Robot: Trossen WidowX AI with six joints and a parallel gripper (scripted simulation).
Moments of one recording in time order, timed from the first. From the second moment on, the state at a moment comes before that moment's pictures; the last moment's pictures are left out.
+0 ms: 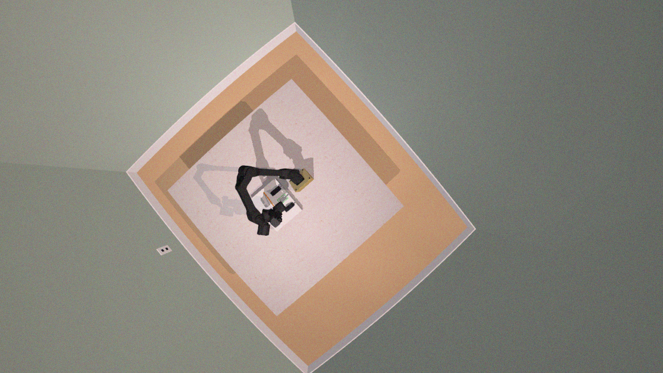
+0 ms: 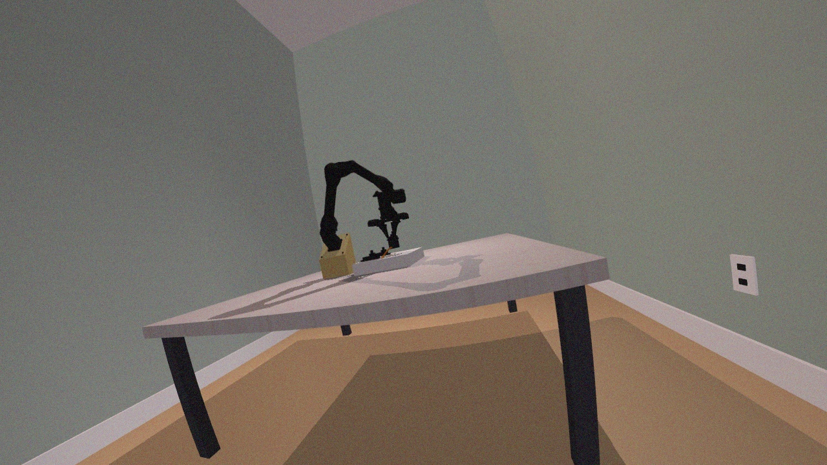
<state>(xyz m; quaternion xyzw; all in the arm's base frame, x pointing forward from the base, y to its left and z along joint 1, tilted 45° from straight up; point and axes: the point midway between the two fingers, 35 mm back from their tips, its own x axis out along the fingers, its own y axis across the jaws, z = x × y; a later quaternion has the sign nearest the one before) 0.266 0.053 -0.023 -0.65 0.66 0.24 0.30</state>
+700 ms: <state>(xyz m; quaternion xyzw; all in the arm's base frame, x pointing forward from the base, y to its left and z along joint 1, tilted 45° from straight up) 0.255 0.048 -0.018 -0.65 0.66 0.24 0.30</state>
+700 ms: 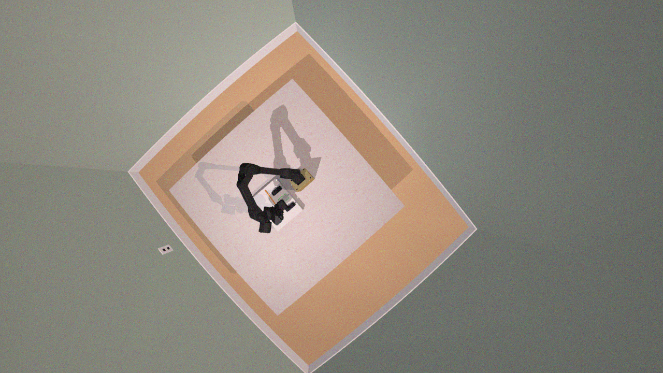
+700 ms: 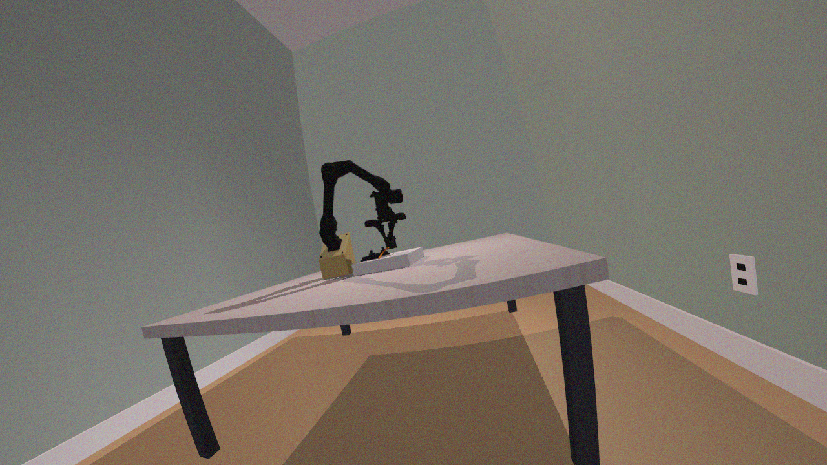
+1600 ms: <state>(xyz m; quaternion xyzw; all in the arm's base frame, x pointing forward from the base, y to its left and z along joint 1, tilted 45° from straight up) 0.242 0.042 -0.013 -0.65 0.66 0.24 0.30</state>
